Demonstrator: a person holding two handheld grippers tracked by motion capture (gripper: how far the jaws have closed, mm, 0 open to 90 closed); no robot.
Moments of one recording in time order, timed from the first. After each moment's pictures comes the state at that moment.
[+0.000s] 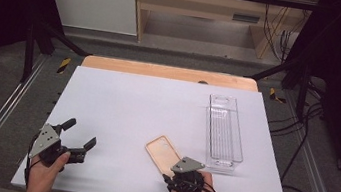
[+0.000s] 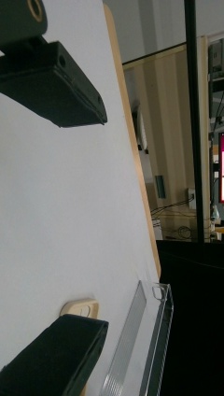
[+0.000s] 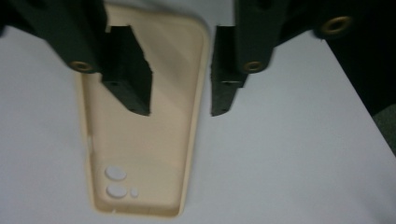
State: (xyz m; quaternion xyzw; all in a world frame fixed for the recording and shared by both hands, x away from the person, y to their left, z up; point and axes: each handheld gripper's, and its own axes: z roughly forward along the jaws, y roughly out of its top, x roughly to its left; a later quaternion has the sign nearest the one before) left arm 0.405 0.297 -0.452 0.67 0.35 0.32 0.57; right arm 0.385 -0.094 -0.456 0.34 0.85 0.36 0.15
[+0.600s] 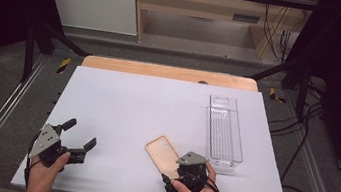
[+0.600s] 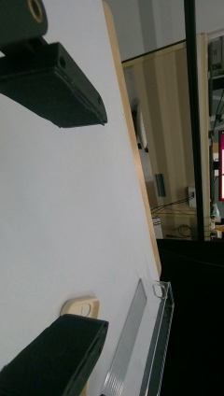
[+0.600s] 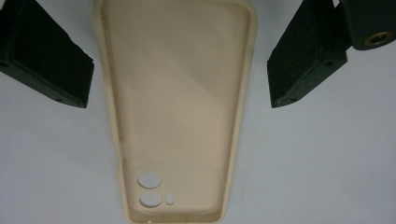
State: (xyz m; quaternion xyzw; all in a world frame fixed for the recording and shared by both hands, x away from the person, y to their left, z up) left arm 0.405 0.296 -0.452 0.67 0.35 0.31 0.57; right arm 0.404 -0.105 -0.472 0.38 0.84 0.36 0.15
